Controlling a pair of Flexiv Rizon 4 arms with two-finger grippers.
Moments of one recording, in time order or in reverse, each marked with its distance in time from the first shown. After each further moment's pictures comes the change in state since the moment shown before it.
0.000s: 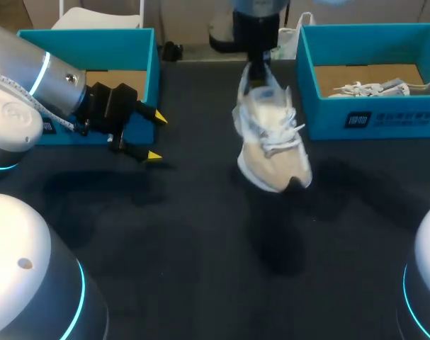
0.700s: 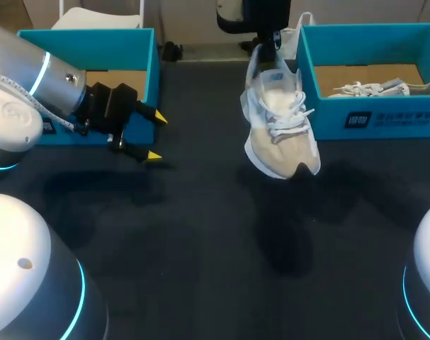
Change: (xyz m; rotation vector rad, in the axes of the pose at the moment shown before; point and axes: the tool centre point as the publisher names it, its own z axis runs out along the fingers) left arm 0.000 0.000 0.000 0.000 0.000 0.000; right arm -0.006 -0.014 -0.029 0.013 -0.007 0.013
